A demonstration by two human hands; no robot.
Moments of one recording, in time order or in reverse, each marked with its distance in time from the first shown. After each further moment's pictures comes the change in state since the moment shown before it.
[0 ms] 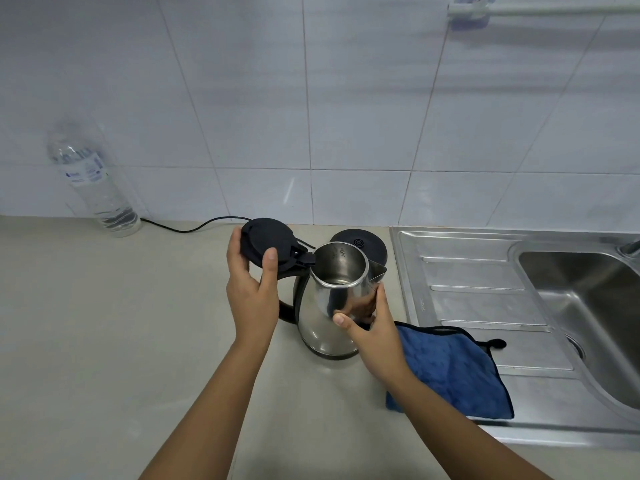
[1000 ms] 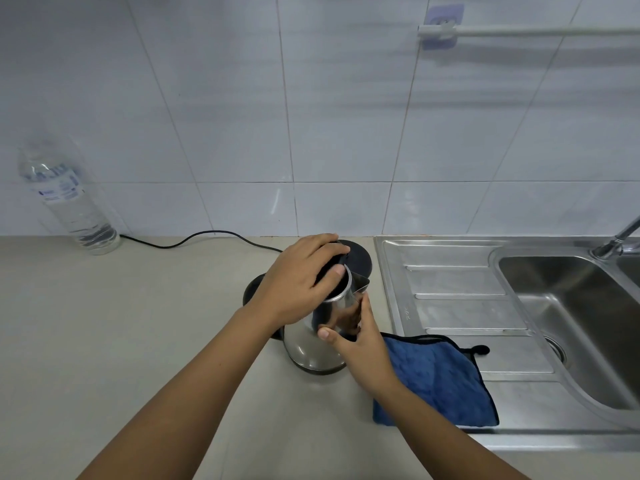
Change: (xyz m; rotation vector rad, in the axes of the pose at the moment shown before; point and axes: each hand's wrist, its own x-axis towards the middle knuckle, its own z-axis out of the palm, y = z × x) left_hand 0.028 0.042 0.045 0.513 -0.767 0.614; right_hand 0.002 -0.004 -0.005 0.024 -0.053 -0.038
